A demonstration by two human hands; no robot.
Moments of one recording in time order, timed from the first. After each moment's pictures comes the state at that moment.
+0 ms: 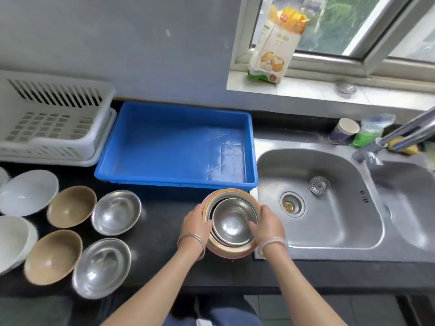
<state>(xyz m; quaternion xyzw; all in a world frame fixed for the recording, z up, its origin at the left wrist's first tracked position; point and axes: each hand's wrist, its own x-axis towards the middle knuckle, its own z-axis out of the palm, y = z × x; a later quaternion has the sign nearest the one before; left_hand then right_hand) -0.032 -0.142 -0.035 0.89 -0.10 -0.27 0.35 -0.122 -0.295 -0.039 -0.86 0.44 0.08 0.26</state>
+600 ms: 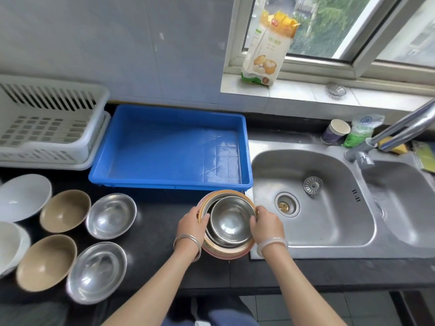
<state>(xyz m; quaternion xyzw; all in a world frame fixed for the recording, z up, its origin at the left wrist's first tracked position) -0.031 -0.144 -0.040 0.89 -0.07 -0.27 0.37 -0.122 -0.300 -0.030 -0.89 0.40 0.08 0.19</state>
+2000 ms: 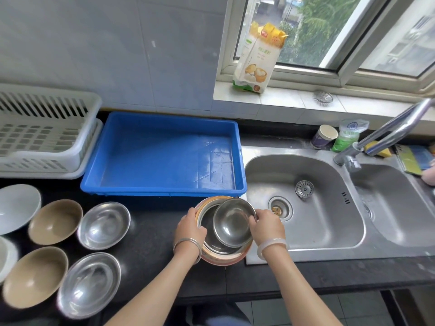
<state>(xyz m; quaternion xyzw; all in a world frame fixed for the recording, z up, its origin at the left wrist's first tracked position) -0.029 -0.151 -0.045 0.91 -0.10 -0.25 0.32 -0.120 -0.305 -0.011 -0.87 0.44 0.05 0.21</state>
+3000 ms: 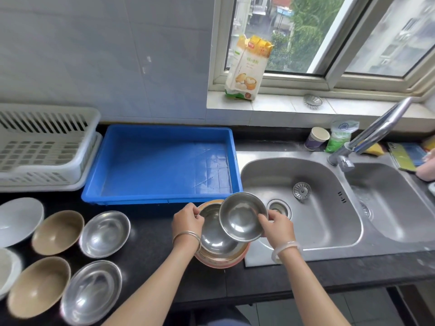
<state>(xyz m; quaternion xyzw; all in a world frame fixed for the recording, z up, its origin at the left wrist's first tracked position) -0.018 -0.163 -0.013 0.91 -0.08 -0.17 0.36 -0.147 -0.321 0.006 -0.75 0.49 -0.07 0.43</state>
